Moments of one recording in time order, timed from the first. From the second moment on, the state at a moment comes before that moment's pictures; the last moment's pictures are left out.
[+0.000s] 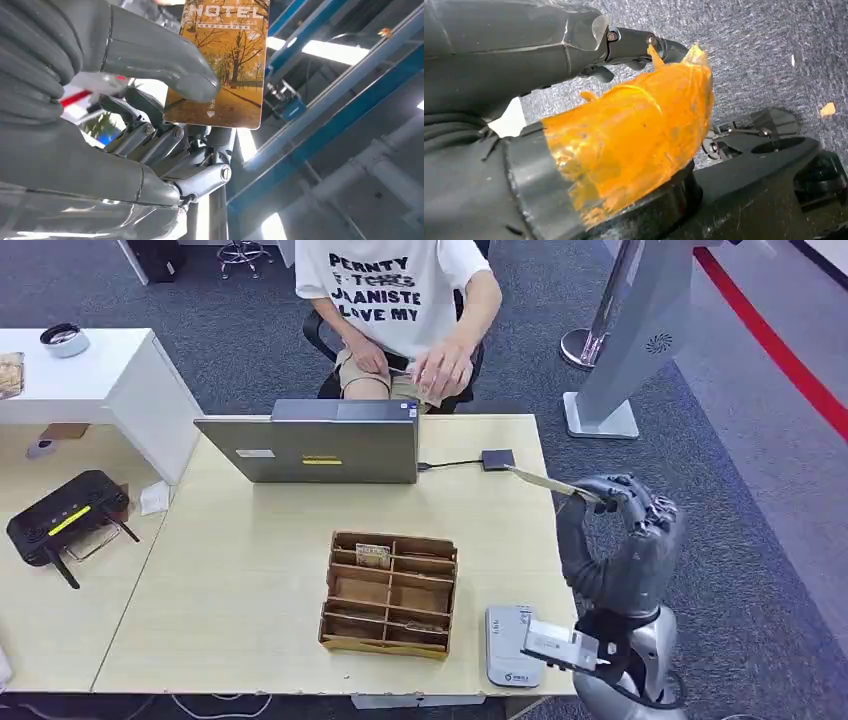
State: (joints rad) left arm -0.04 -0.19 0.45 -0.21 -0.83 0.01 0.10; right arm -0.09 -0.04 0.34 -1.90 0.84 -0.65 -0.32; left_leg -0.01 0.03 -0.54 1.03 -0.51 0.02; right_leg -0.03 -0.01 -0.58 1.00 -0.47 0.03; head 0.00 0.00
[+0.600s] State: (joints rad) left arm -0.07 -0.19 0.40 -0.21 -0.89 -0.02 0.13; right arm -0.44 -0.07 0.32 -1.61 1.07 -0.65 -0.17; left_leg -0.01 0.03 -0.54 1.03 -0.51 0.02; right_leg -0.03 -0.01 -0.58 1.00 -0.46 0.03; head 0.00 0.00
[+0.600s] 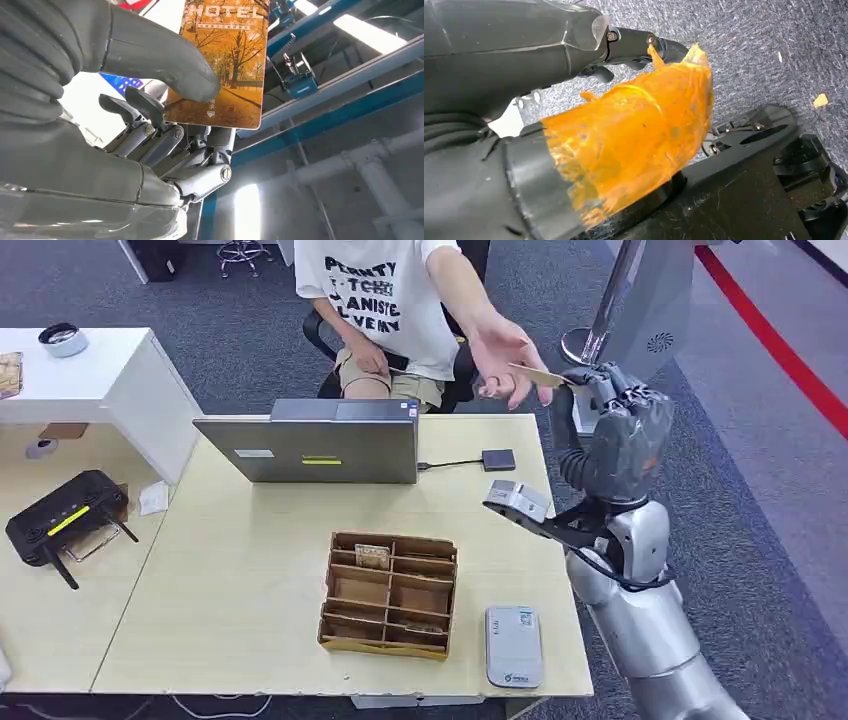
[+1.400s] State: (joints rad) left arm -0.08 -0.19 0.37 -0.21 -0.93 -0.05 0.15; right arm -0.61 -0.13 0.32 -1.30 1.29 -0.64 -0.06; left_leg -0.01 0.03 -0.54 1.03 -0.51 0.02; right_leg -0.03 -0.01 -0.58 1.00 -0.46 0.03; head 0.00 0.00
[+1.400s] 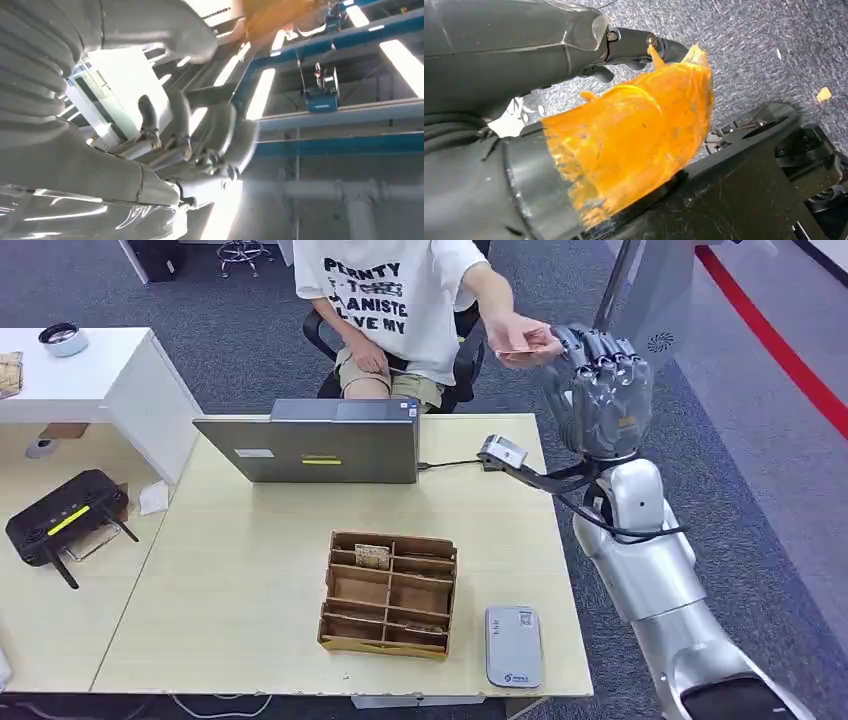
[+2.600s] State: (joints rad) left arm -0.05 -0.19 0.46 -0.21 -0.81 0.03 0.10; right arm 0.01 -0.05 0.51 -1.86 0.74 -0.63 -0.31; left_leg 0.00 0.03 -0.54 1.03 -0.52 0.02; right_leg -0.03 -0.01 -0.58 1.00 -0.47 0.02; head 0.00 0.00
